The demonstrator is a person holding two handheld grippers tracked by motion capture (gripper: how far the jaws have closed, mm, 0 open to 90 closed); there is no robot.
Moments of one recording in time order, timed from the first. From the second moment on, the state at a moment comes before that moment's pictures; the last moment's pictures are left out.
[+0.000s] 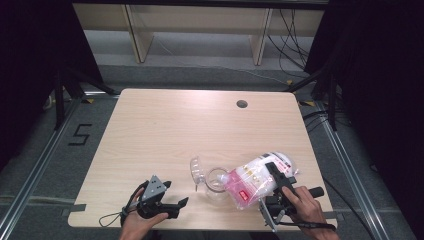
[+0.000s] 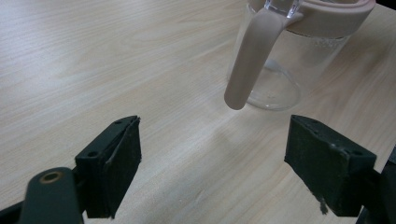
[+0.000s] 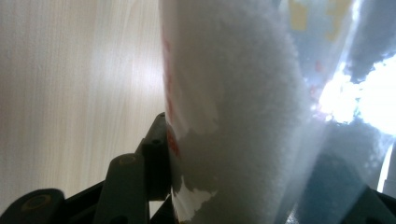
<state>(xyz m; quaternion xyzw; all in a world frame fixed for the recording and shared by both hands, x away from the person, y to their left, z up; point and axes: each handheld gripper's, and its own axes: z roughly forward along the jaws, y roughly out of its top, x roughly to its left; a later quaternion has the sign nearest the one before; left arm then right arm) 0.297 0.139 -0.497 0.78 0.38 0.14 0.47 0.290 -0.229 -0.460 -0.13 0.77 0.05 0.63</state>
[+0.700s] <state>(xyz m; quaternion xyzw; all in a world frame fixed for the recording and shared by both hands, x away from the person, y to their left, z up) 0.297 0.139 -0.496 0.79 0.38 0.14 0.46 0.291 -0.226 -0.458 -0.14 0.76 0.04 0.63</state>
